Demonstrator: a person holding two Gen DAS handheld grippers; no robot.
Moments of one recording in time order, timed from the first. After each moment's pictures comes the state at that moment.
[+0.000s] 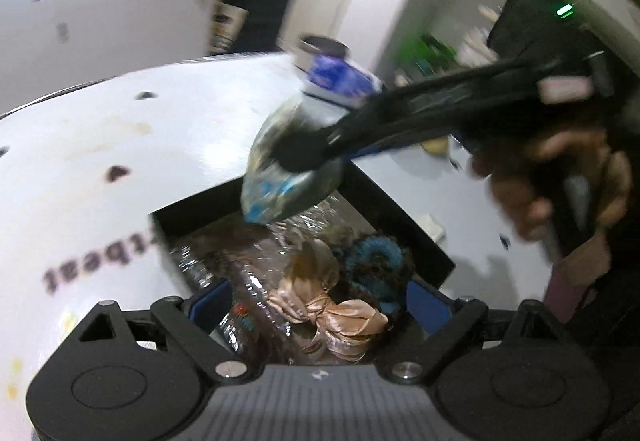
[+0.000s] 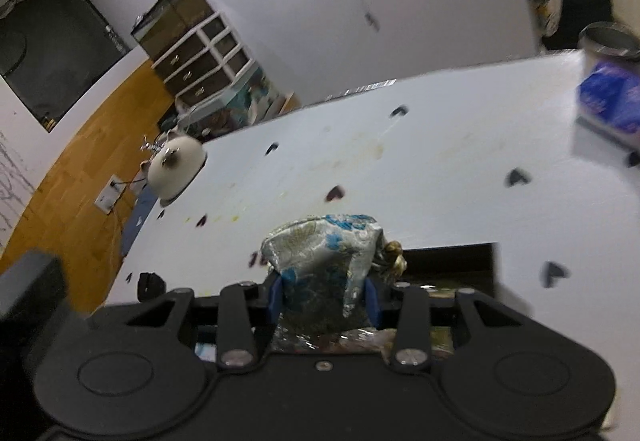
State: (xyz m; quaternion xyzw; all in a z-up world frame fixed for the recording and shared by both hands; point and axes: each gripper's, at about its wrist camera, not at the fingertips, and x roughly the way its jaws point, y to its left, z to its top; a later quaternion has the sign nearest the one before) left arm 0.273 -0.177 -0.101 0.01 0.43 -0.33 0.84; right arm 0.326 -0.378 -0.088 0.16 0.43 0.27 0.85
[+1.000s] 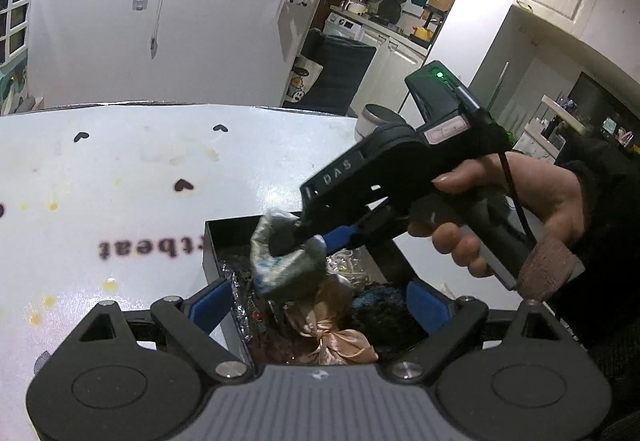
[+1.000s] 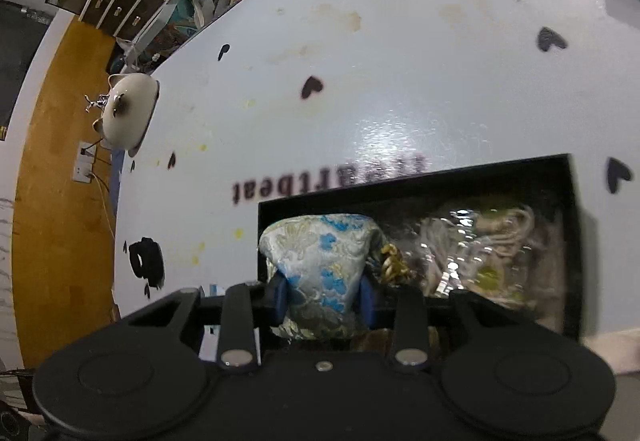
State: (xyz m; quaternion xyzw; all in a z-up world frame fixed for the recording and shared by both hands) left arm 0.225 -0.161 -0.067 -0.08 0.38 -0.22 0.90; right arm 0.381 -0.342 -0.128 0.20 0.62 0.22 0.72
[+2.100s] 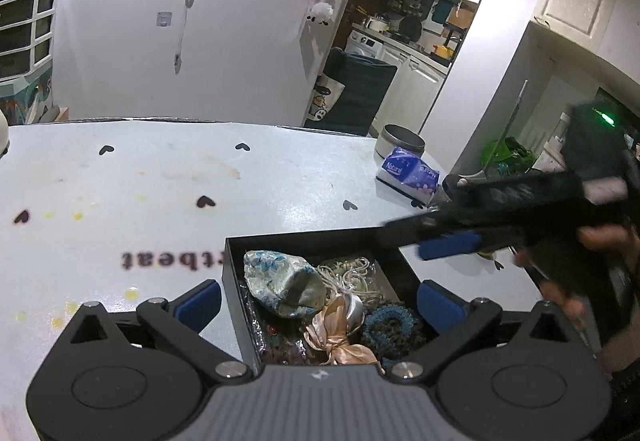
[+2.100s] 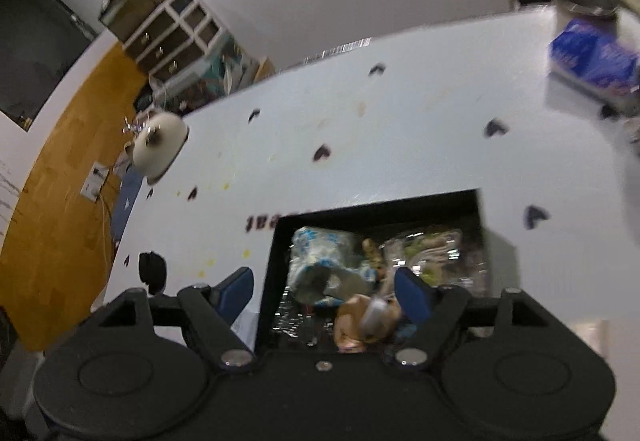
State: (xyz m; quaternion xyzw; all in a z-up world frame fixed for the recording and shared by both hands) left arm 0.214 -0.163 -0.053 -0.08 0.36 -0.17 0.91; right arm 0.300 -0.391 -0.062 0.16 0.49 0.22 0.83
